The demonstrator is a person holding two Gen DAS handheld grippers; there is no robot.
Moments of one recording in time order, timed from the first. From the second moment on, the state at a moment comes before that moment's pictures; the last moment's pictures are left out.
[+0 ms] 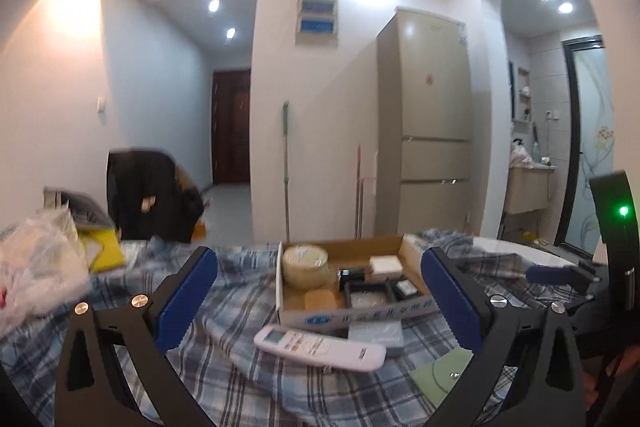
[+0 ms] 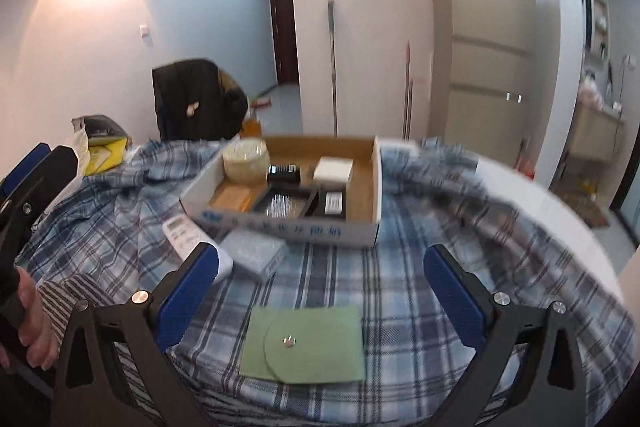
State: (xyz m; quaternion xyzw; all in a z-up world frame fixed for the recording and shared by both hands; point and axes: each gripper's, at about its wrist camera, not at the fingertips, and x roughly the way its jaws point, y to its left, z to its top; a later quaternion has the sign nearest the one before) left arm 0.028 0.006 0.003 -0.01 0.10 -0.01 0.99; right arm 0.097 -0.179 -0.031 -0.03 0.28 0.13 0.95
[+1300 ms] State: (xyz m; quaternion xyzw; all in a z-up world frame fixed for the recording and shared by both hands) left arm 0.063 0.039 -0.022 -0.07 0.18 0.02 0.98; right arm 0.141 -0.132 -0.104 -0.14 0.53 0.08 0.84
